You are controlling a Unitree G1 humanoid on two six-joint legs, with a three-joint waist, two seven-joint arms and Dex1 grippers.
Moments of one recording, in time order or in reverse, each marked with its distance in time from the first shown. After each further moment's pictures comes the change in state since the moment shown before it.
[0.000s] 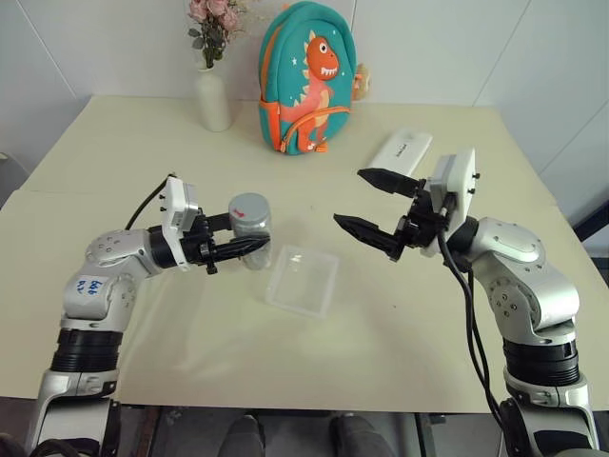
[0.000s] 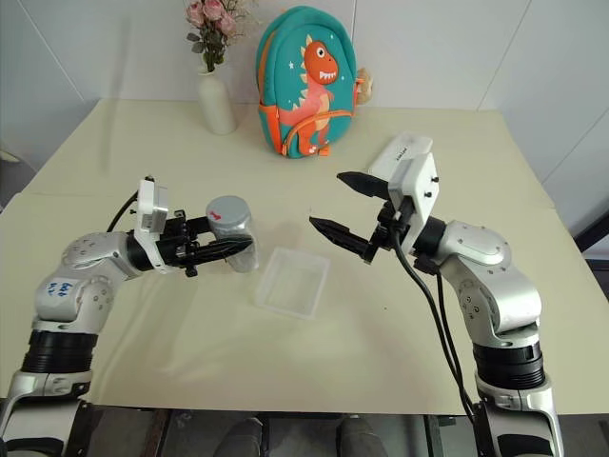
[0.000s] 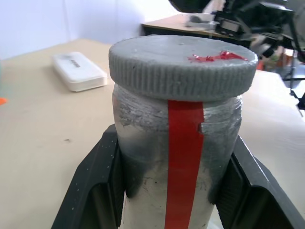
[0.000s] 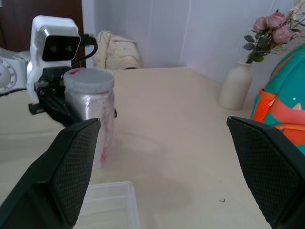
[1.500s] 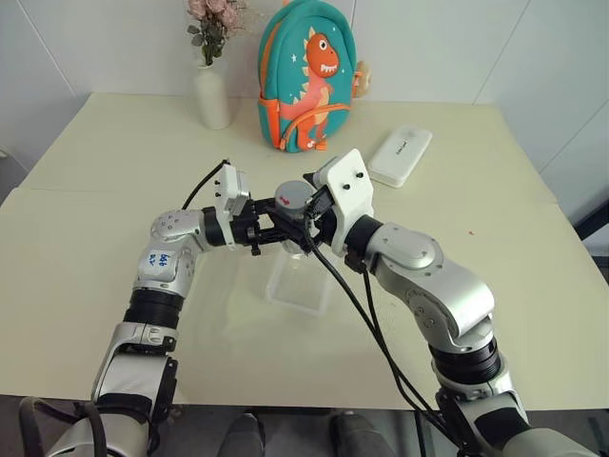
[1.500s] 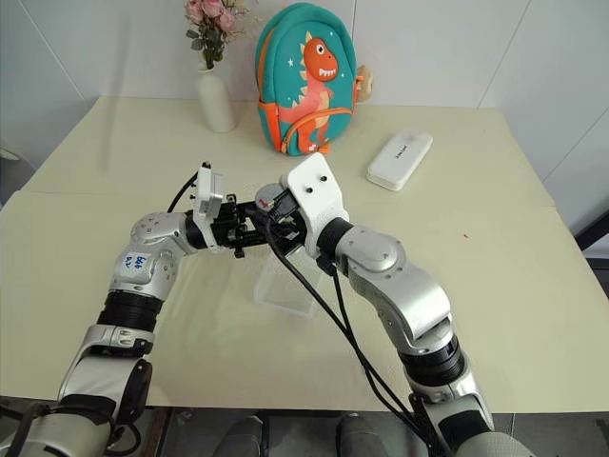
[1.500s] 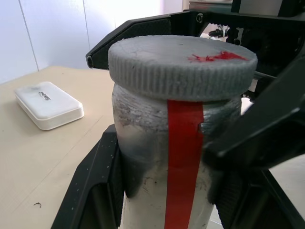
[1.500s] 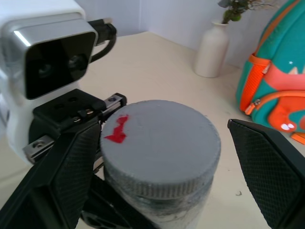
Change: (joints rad) left arm -0.237 -0.209 -0.077 0.341 0.148 -0.210 -0.073; right arm -0.111 0.280 0.295 -0.135 -0.237 0.346 -0.555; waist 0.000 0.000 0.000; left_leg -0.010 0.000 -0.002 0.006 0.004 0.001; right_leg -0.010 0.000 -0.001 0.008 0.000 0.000
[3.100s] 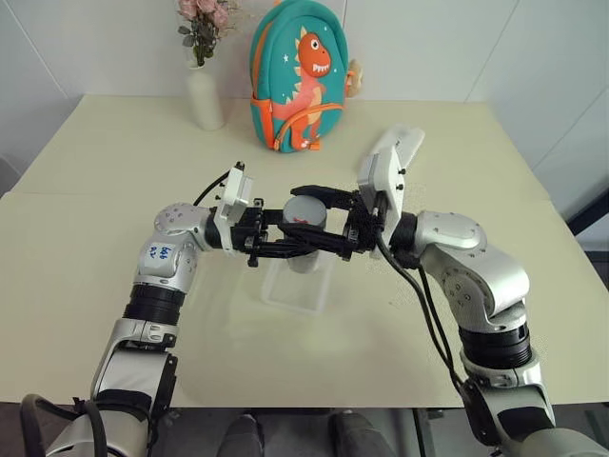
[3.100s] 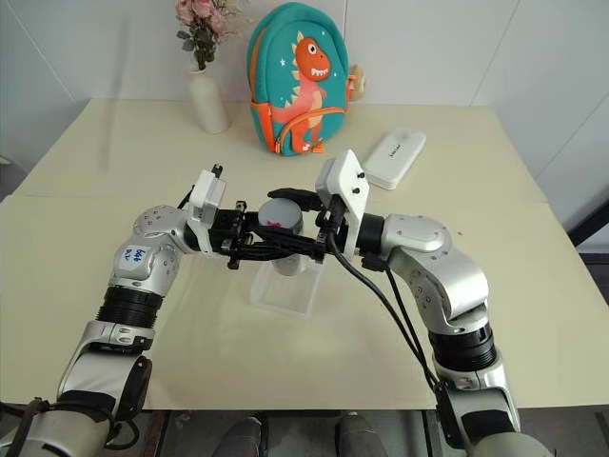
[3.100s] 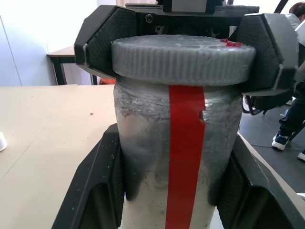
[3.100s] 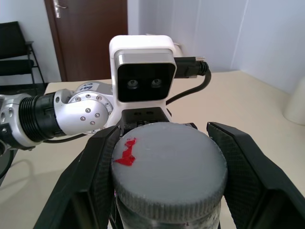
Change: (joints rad) left arm -0.021 0.010 -0.031 -0.065 -0.044 0.075 -0.218; right arm -0.006 -0.137 -0.150 0.162 0.182 -0.250 0.679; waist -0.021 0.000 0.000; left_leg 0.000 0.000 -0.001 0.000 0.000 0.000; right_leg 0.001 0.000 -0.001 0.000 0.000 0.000
